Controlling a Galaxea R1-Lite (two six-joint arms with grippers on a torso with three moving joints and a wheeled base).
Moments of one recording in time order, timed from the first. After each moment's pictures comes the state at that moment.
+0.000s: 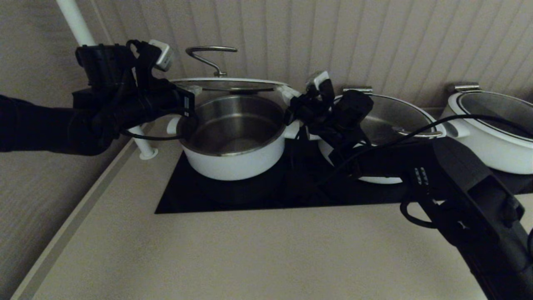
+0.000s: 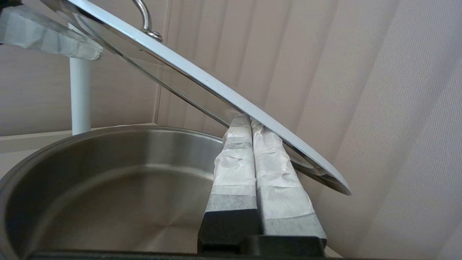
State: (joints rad) left arm -0.17 1.89 -1.35 -0.53 -0.24 0.21; right arm 0.47 2.50 -1.94 -1.12 0.37 -0.15
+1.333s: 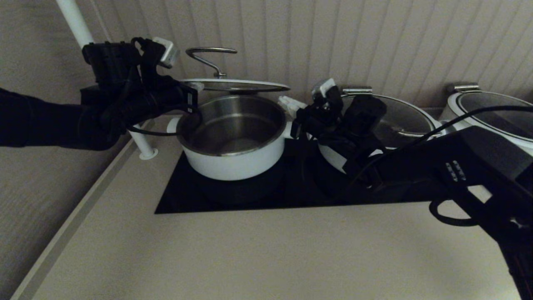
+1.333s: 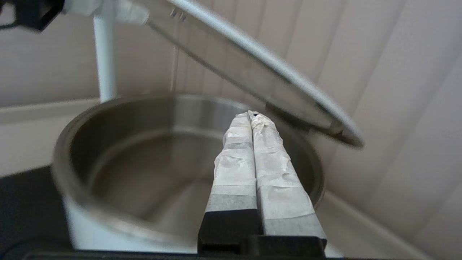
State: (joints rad) left arm -0.17 1.93 -1.41 -0.52 -0.22 0.20; right arm 0.48 2.32 -1.56 -1.17 0.38 -0.17
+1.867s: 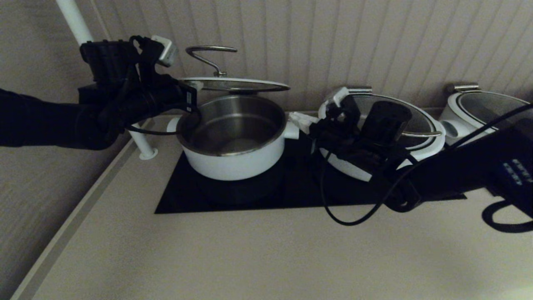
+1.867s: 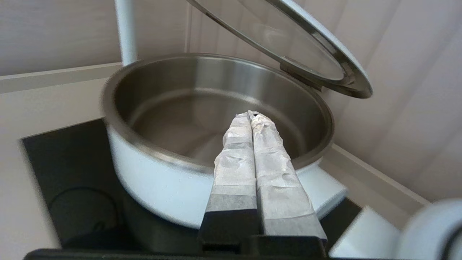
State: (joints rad) left arm -0.16 1.92 -1.41 -0.52 -0.22 0.20; right arm 0.48 2.12 -1.21 -1.17 0.37 -0.20
